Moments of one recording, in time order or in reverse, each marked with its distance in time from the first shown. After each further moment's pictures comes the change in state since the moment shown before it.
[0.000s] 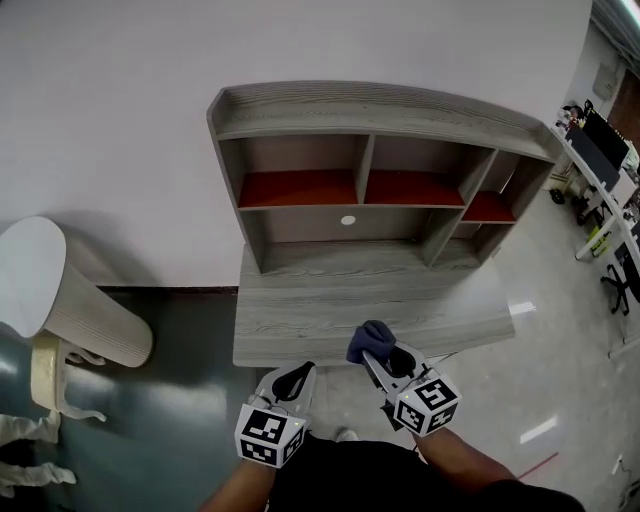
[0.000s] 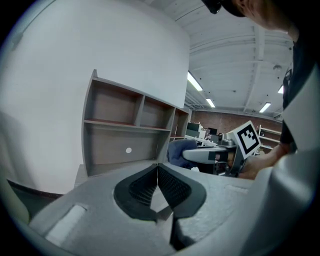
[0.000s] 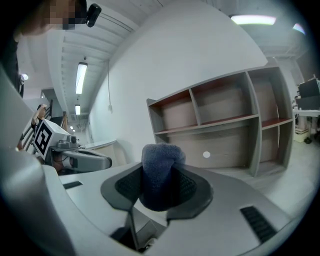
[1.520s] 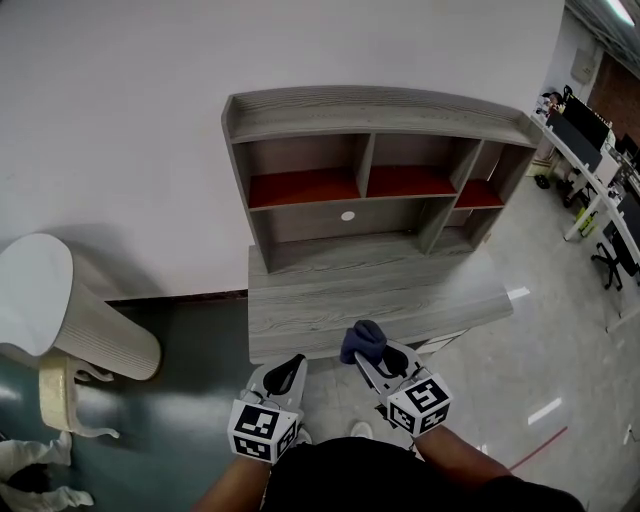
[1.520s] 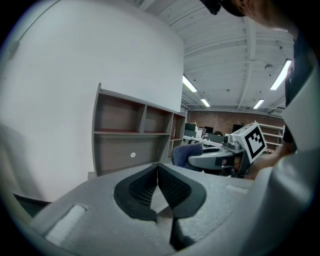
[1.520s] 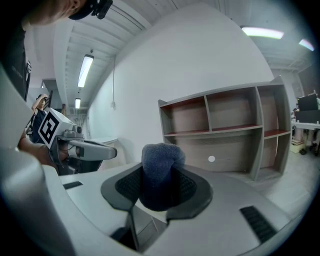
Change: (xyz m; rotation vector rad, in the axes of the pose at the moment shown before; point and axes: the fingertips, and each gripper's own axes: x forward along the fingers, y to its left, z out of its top) left arm -0.066 0.034 0.016 0.066 -0.020 -0.030; right arm 0.000 0.081 0.007 -0.073 -0.014 -0.052
